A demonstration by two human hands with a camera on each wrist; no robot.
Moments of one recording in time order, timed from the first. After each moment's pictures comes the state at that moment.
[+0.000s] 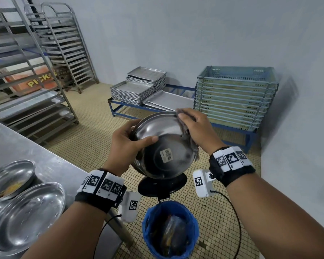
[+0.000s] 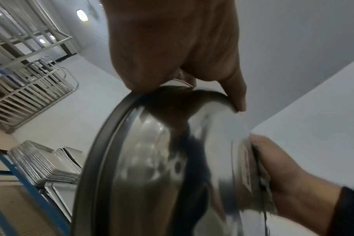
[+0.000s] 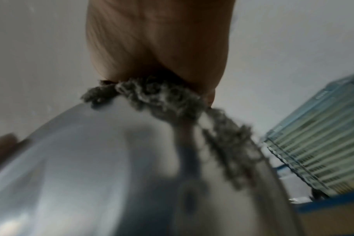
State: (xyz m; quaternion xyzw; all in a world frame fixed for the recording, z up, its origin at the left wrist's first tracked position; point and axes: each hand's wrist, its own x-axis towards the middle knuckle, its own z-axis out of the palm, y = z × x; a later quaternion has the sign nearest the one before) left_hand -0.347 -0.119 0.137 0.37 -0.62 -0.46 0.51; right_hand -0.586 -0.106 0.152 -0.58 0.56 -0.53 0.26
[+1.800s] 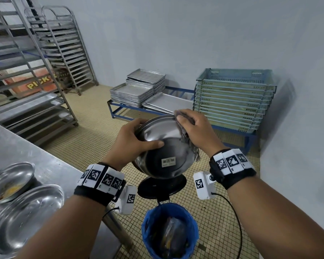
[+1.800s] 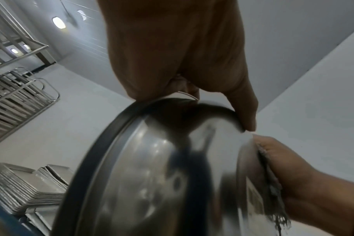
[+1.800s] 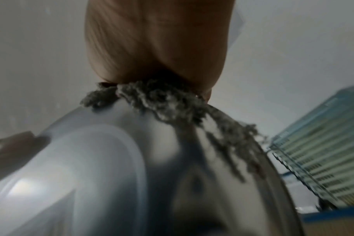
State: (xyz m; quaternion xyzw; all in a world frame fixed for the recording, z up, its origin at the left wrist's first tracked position) left_hand -0.348 -0.131 0.154 0.35 -0.72 -0.42 0.42; right_hand -0.587 -0.098 0.159 -0.63 0.56 -0.51 0.19
